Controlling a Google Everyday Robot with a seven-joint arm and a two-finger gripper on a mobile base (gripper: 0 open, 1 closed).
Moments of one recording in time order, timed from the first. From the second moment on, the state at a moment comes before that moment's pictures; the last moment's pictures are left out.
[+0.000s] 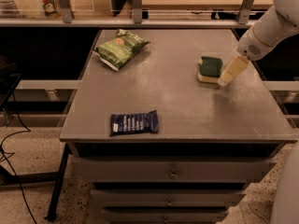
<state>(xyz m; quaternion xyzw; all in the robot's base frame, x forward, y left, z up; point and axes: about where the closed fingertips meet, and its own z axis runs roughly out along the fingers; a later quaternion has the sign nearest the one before) 0.682 -0.276 0.840 -0.49 0.84 0.04 0.22</state>
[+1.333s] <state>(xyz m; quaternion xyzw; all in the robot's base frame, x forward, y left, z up) 0.681 -0.245 0.833 -0.50 0.83 0.10 0.23</state>
